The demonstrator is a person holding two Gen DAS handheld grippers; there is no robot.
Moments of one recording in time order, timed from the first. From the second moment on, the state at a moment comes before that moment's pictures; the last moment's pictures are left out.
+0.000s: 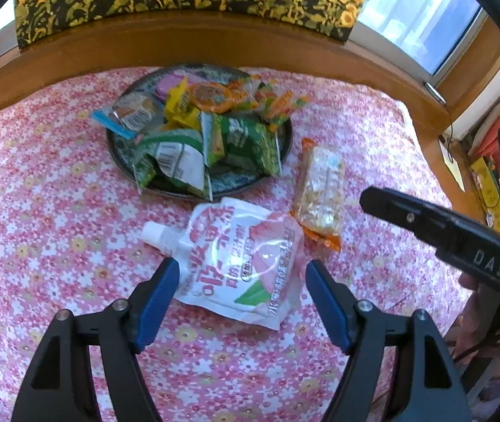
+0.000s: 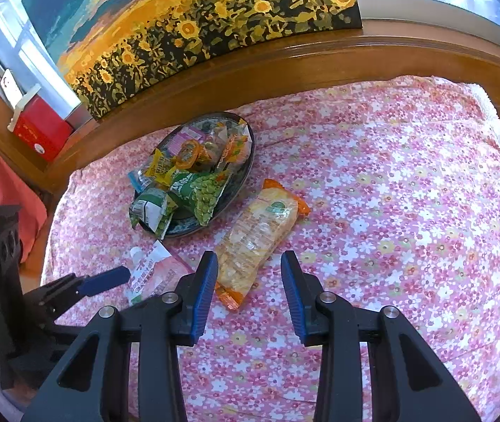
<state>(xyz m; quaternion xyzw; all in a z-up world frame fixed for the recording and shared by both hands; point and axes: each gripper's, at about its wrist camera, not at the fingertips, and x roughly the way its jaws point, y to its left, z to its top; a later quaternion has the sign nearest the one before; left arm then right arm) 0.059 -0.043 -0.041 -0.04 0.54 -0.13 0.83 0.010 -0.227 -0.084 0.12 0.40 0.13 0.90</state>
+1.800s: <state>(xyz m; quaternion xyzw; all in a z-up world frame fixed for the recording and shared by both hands) 0.042 -0.005 0.000 -0.06 0.49 -0.11 0.86 0.026 -0.233 -0.094 0.18 0.41 0.14 0.88</state>
